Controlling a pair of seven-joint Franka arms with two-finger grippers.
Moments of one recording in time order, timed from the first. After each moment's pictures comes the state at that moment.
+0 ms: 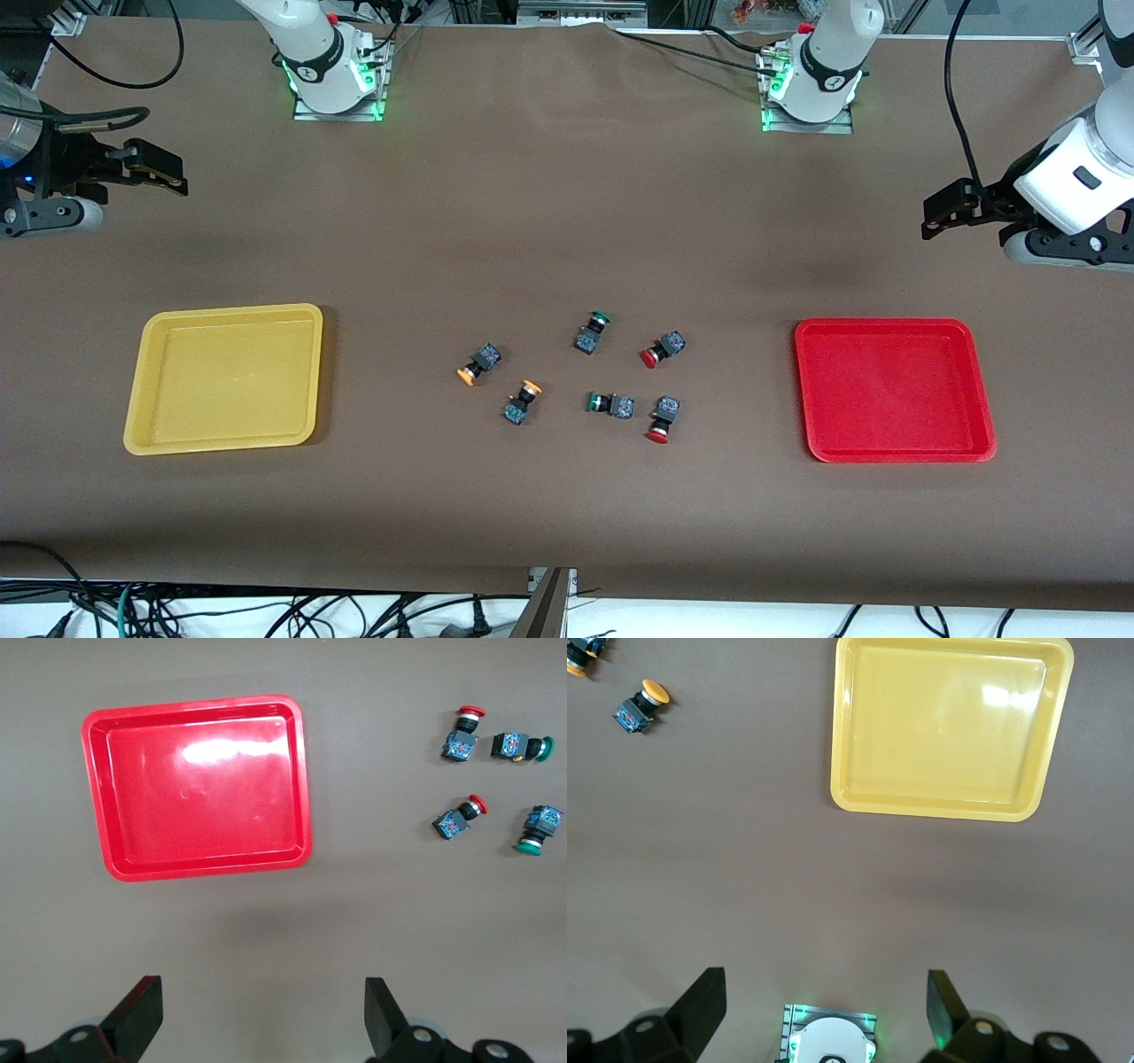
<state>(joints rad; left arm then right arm) -0.05 0.07 -0.02 -1.54 -0.02 1.54 -0.01 0.02 0.11 0.05 -1.42 -0.02 1.33 -0.05</state>
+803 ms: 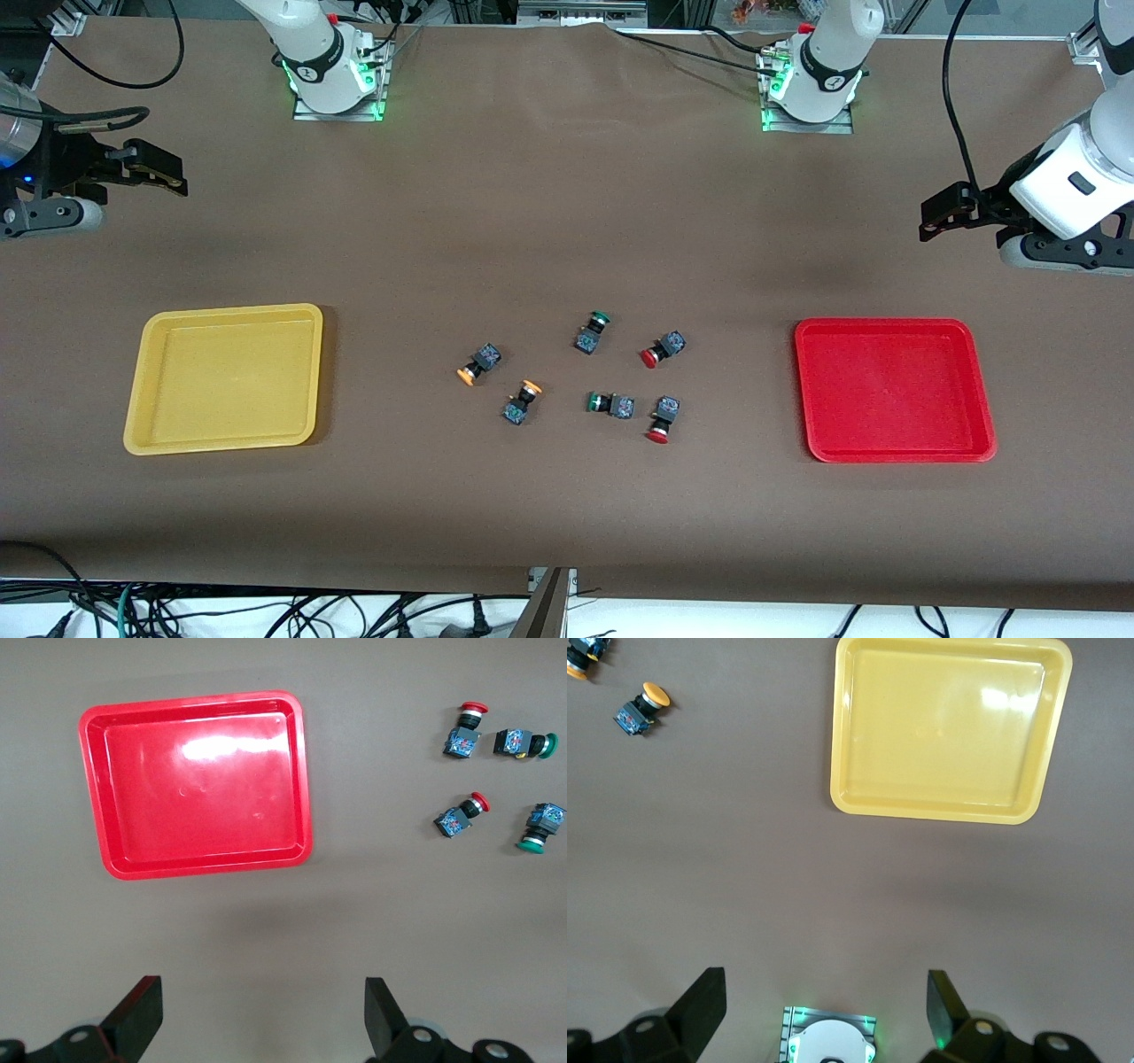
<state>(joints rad) -0.05 0.08 -0.02 -1.55 -0.02 1.54 -0.01 0.02 0.11 0.05 -1.42 -0.02 1.34 -0.06</state>
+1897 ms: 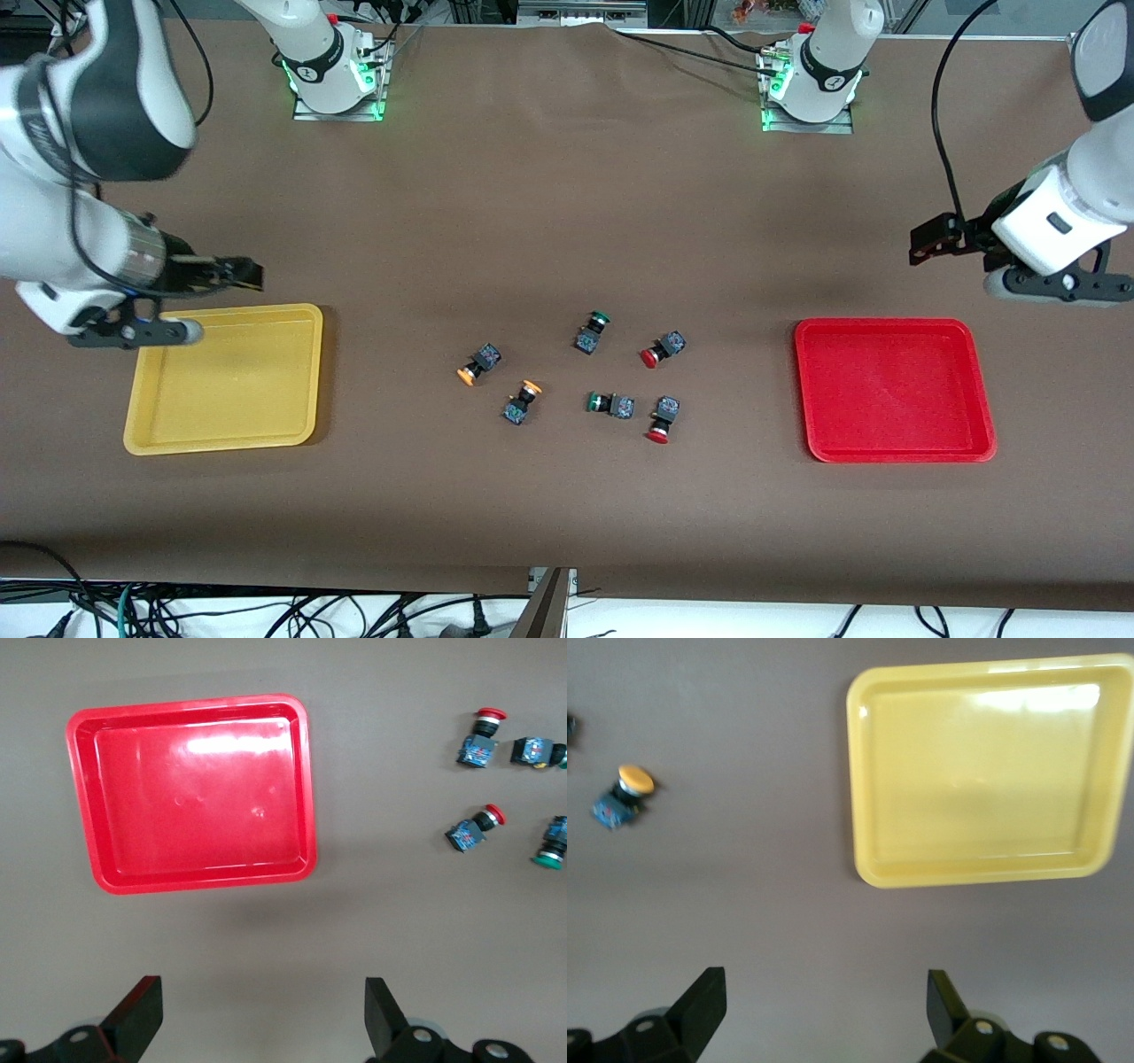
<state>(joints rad) -0.05 0.16 -0.02 -1.55 -0.02 1.61 -0.01 0.11 0.36 0.07 -1.42 -0.02 1.60 0.20</state>
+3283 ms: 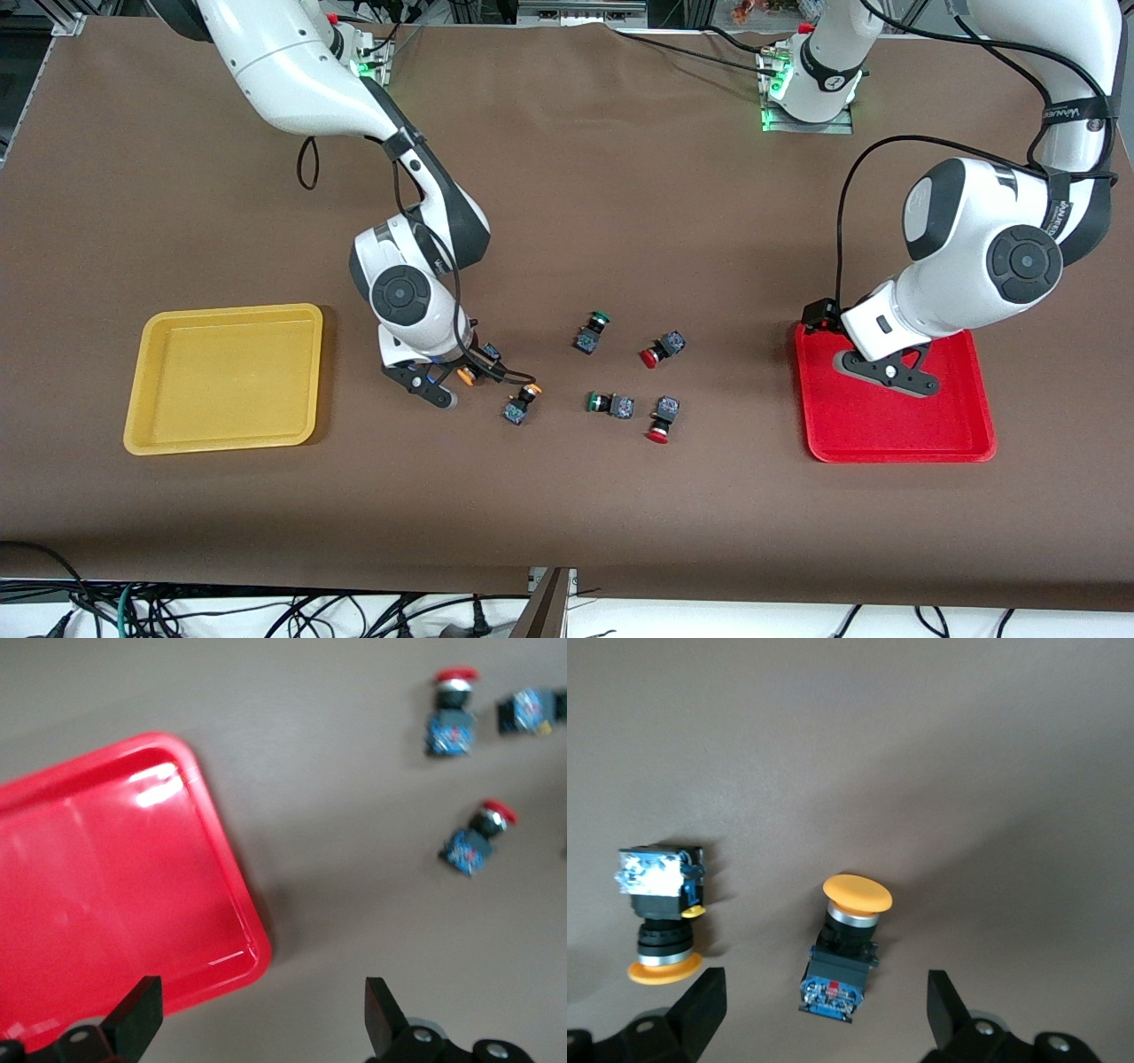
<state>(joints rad) -0.08 0.36 -0.09 -1.68 -0.04 1.96 0.27 0.45 0.79 0.08 -1.42 -0.01 2.23 1.02</state>
